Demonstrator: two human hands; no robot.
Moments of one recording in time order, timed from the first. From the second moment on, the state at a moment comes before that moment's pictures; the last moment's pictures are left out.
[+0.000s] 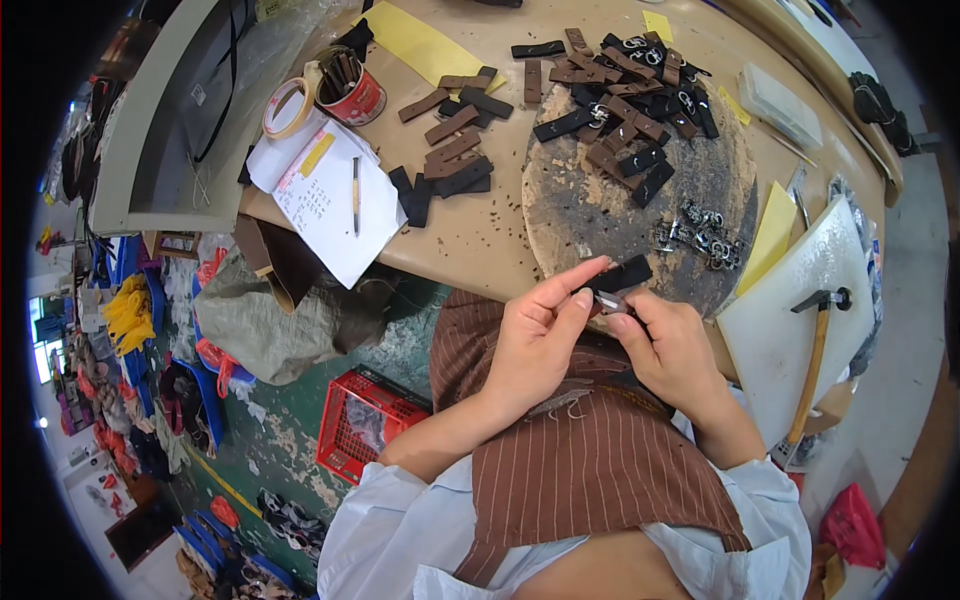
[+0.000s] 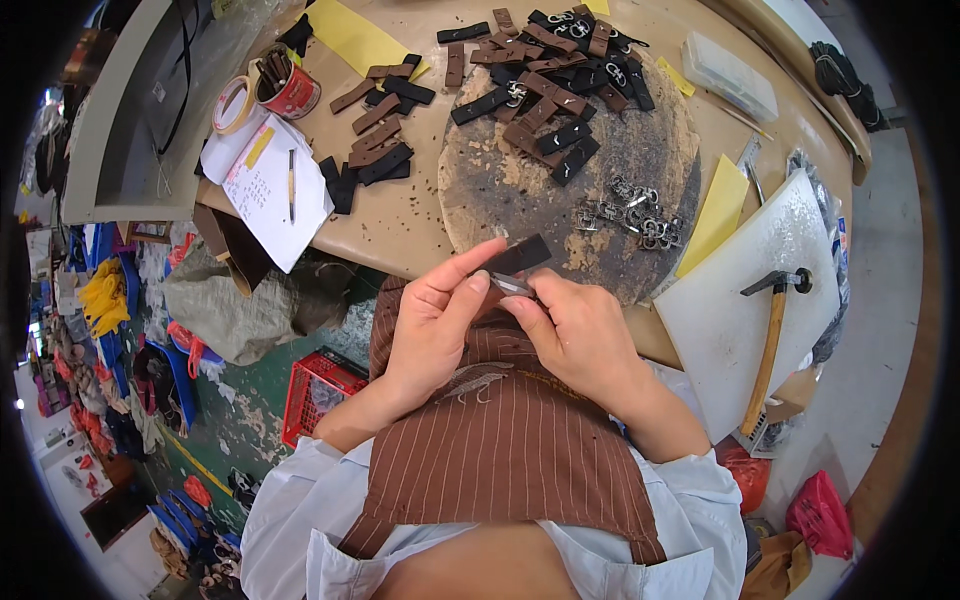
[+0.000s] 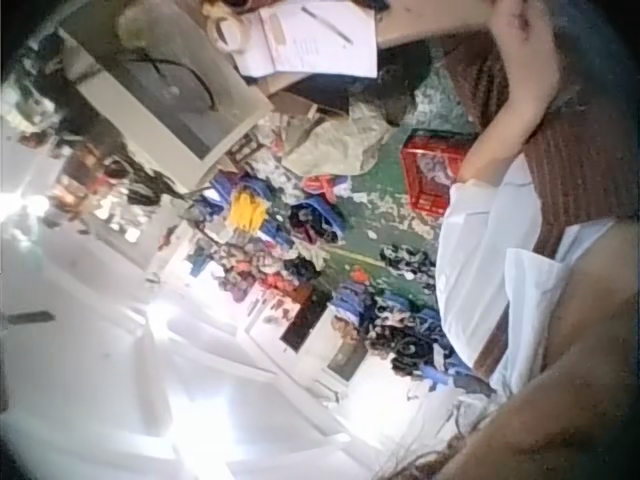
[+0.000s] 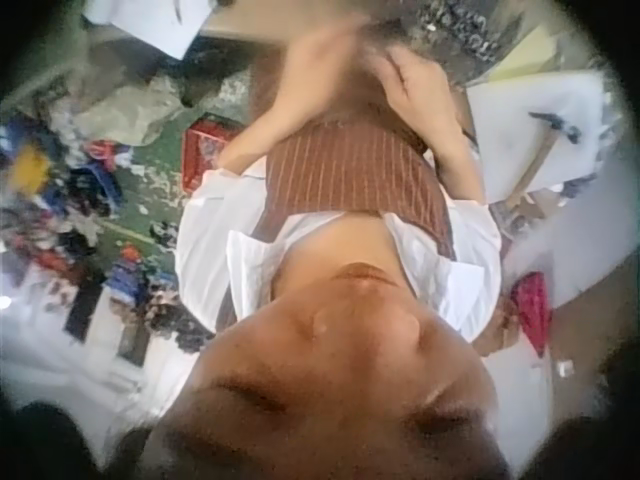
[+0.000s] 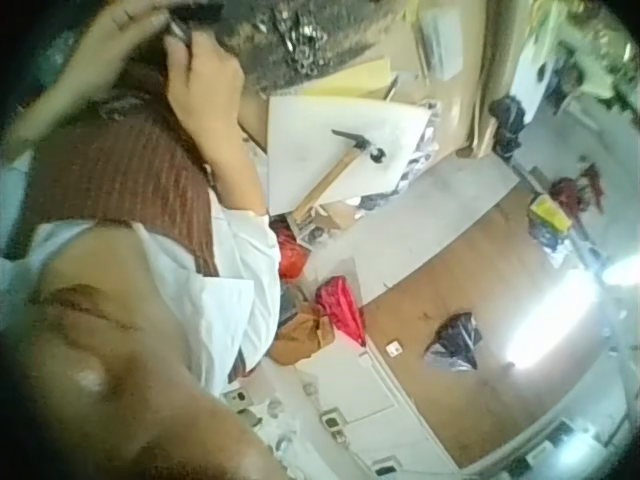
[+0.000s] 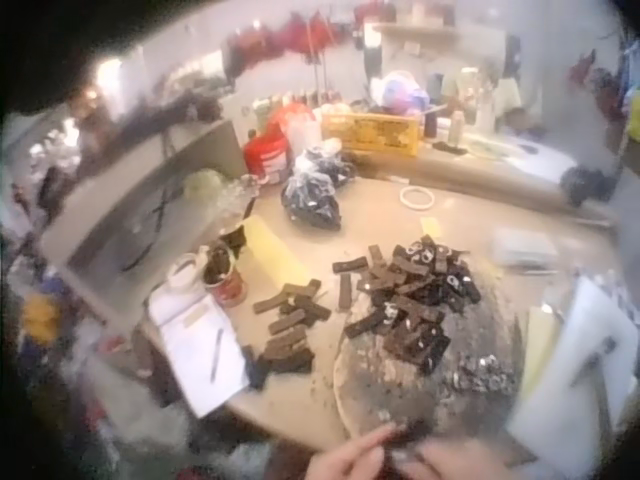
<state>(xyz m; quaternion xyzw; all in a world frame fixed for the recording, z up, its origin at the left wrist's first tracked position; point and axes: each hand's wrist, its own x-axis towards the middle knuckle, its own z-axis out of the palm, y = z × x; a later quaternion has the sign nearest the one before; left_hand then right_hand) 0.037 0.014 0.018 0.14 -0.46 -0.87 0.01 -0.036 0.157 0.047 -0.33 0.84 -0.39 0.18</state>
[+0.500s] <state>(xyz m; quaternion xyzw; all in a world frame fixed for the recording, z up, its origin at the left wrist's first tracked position) 0.034 0.017 0.015 0.13 -0.44 -0.89 0.04 -0.054 0.175 0.050 -0.24 0.70 -0.59 0.32</state>
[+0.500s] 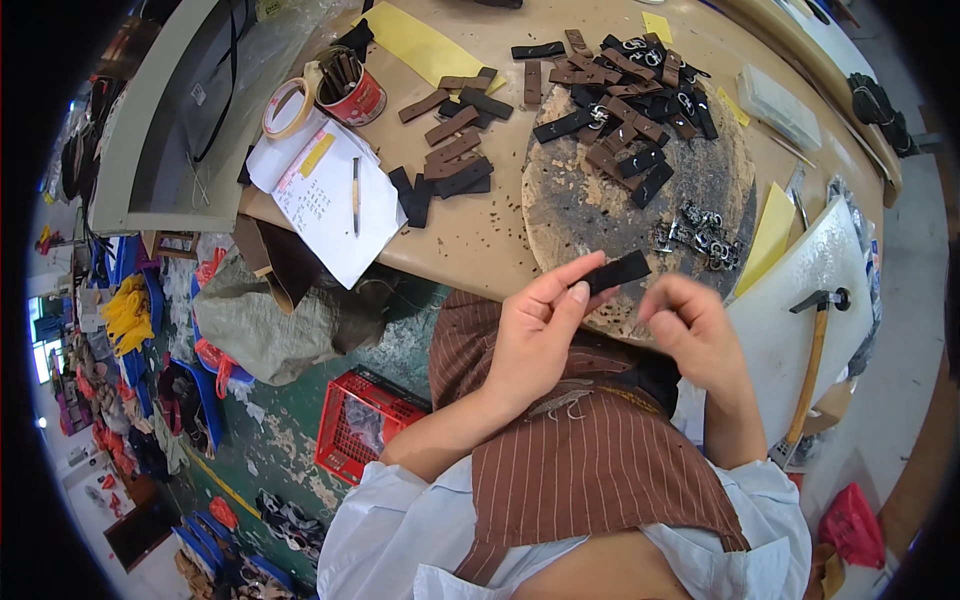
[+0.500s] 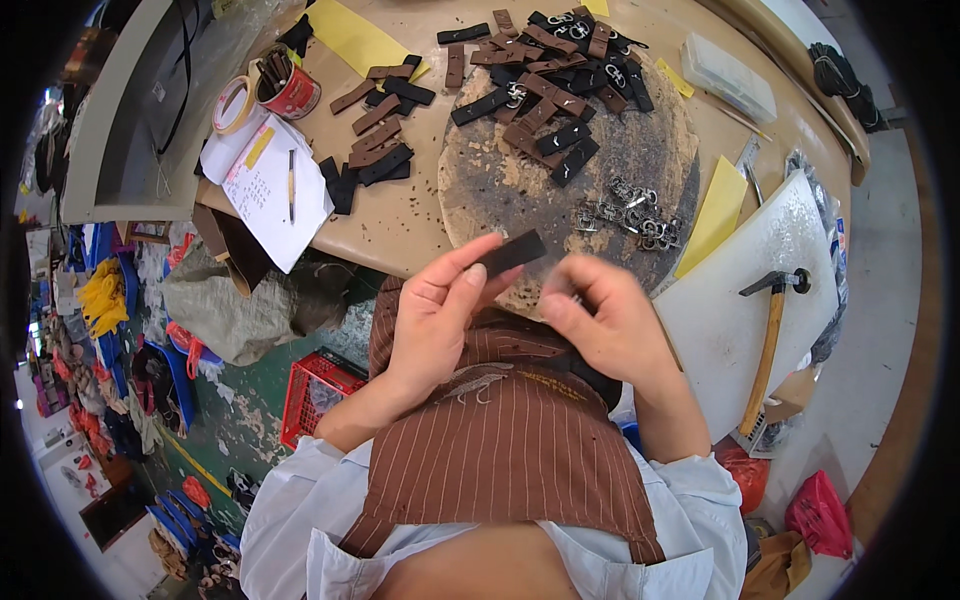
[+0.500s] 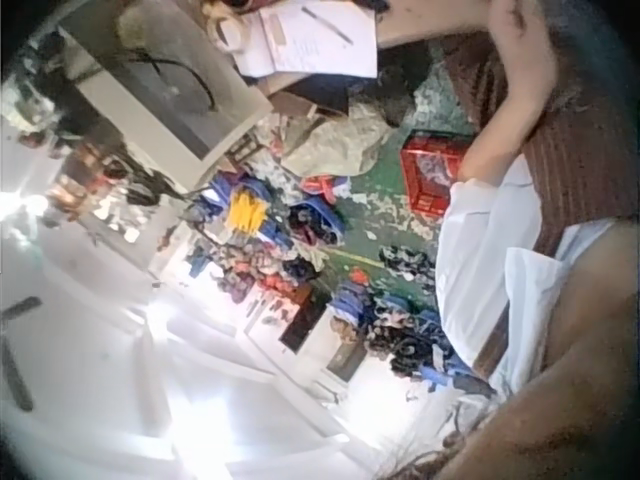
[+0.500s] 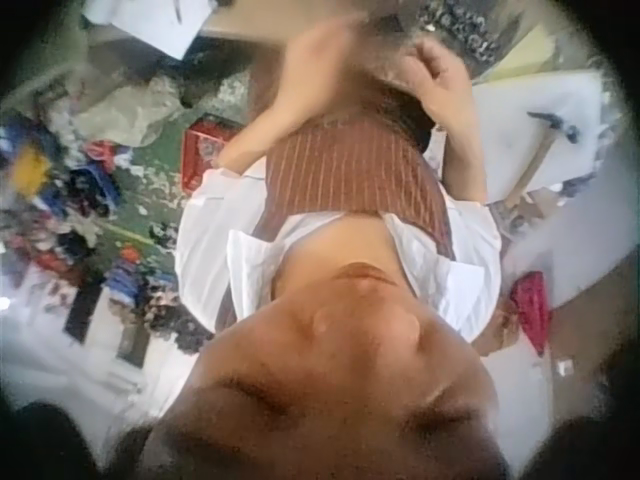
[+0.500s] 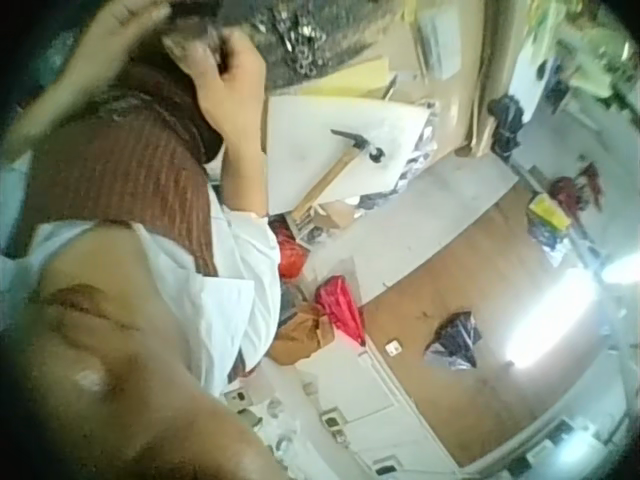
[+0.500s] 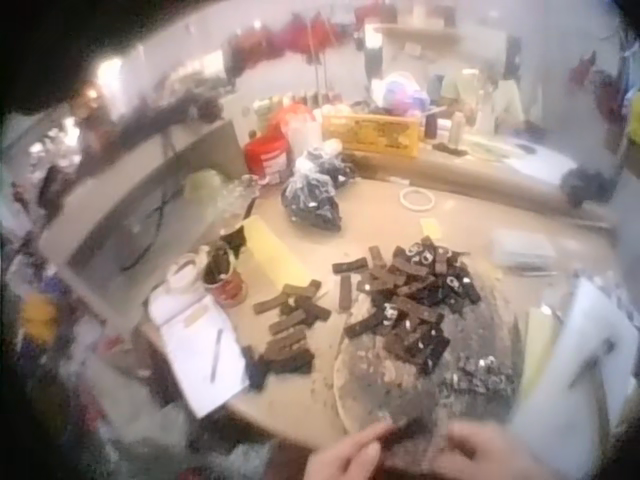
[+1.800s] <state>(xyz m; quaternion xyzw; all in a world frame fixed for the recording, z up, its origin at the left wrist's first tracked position) 0.025 0.000 0.012 0.11 -0.45 -0.88 -0.05 -0.072 0.192 0.037 -0.06 0.53 -0.59 0.61</state>
